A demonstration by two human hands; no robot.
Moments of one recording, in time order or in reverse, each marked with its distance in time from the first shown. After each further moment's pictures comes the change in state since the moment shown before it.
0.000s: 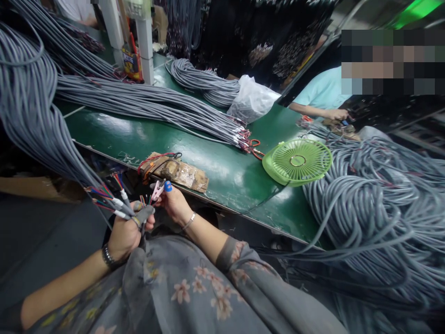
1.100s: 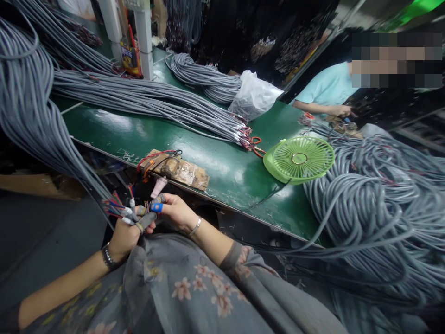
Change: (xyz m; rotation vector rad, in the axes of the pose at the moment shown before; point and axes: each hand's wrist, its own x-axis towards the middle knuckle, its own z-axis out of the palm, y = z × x) left_hand 0.005 -0.014 -0.024 0.276 -0.177 0.068; right_hand -0.025 0.004 -0.014 -0.078 -0.260 0.098
